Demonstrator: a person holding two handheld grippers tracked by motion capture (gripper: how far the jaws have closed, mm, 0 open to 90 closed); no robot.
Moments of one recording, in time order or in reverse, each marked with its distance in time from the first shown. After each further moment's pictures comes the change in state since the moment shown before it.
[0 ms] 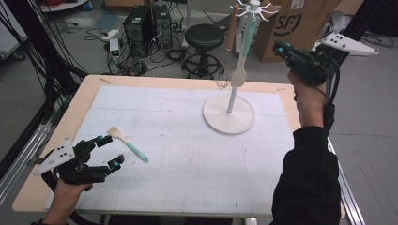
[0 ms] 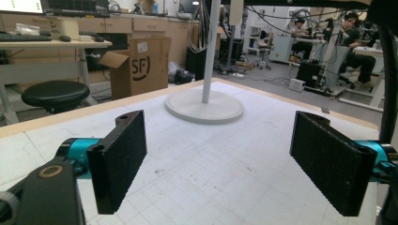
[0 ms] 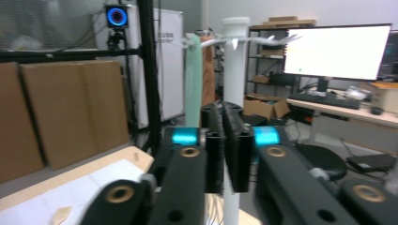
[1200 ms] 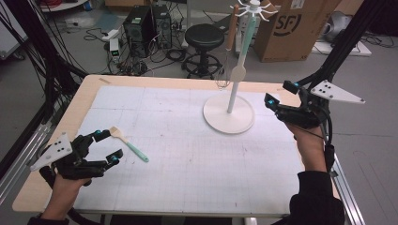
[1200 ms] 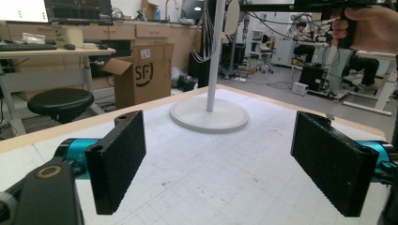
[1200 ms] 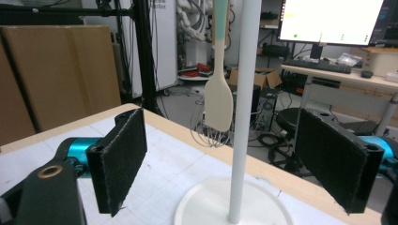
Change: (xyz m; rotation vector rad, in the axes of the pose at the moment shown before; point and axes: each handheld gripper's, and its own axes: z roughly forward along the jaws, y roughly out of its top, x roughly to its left) left arm 0.006 0.011 0.001 -0.023 0.015 0.013; right arm 0.029 -0.076 -0.046 0.107 -0.042 -0.019
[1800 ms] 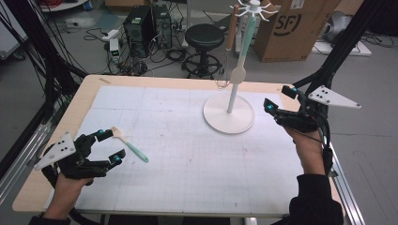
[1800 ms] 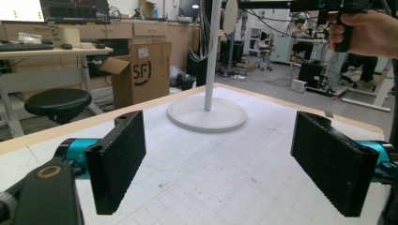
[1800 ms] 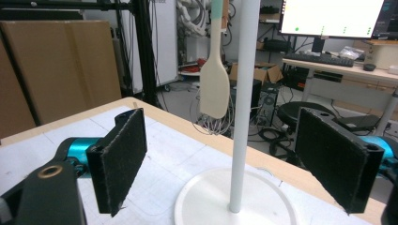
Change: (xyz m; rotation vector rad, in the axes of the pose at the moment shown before) left arm -0.004 0.002 0.005 0.010 -0.006 0.009; right arm -0.001 -0.015 -0.001 0.019 0.003 0.011
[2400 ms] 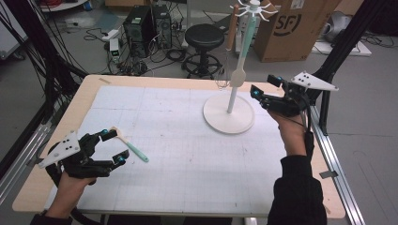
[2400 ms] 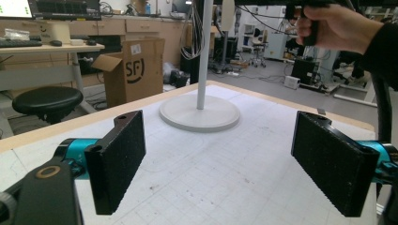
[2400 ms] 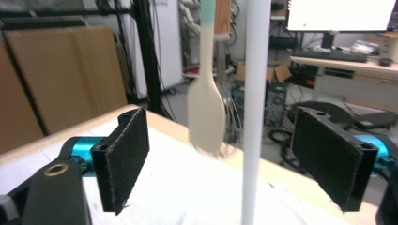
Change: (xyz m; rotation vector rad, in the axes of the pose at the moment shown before) left arm -0.003 0.002 0.007 0.011 -0.029 0.000; right arm -0.005 0.007 0.049 0.004 0.018 0.044
